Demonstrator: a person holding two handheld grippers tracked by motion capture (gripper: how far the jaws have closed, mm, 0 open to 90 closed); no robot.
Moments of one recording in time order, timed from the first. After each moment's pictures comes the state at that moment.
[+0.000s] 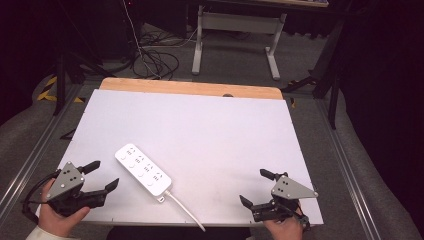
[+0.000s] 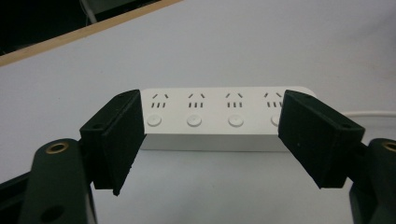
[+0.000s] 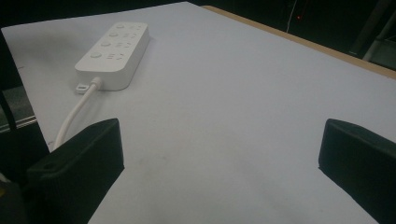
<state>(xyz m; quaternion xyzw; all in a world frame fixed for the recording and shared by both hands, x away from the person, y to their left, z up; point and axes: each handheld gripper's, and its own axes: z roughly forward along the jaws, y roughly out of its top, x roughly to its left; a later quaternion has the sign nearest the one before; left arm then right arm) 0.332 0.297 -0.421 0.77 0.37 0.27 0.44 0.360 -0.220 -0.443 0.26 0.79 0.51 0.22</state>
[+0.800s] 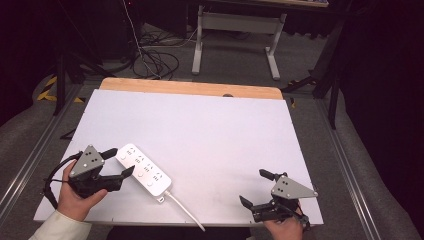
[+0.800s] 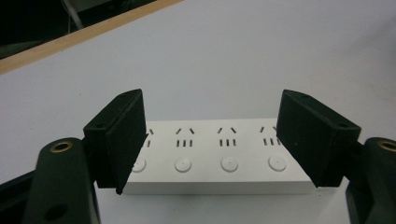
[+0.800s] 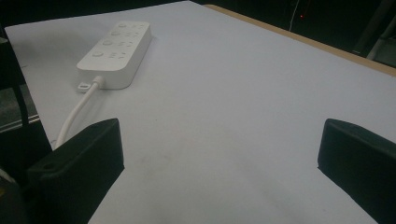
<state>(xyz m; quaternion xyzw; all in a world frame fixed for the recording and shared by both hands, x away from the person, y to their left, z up) 0.370 0.268 -0.409 0.79 0.36 0.25 0.43 0.360 -0.220 -0.444 0.26 0.79 0.51 0.21</state>
